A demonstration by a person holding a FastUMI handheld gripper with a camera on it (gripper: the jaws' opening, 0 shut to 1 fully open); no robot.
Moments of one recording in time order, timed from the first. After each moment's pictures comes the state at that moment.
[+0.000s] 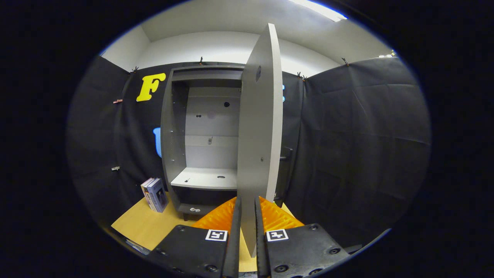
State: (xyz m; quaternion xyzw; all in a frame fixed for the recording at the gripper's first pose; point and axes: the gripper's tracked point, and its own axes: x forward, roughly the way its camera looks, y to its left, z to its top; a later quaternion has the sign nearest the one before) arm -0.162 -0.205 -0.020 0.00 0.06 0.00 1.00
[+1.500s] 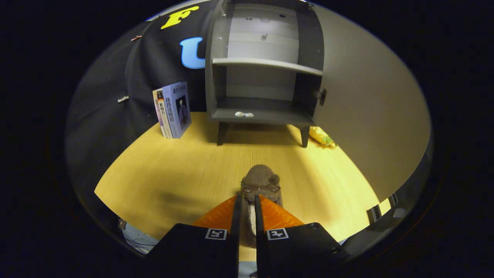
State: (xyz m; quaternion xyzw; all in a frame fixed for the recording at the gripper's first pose) arm -0.112 -0.002 -0.435 -0.04 0.32 0.04 0.94
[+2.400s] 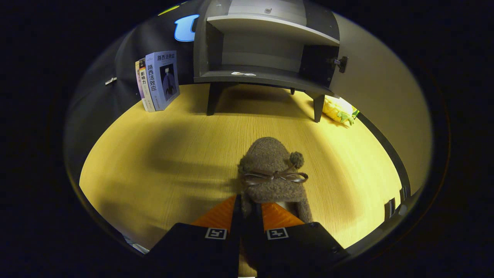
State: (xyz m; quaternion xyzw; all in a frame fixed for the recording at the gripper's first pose) arm -0.069 -0.002 -0.521 -0.05 0.38 0.02 0.92
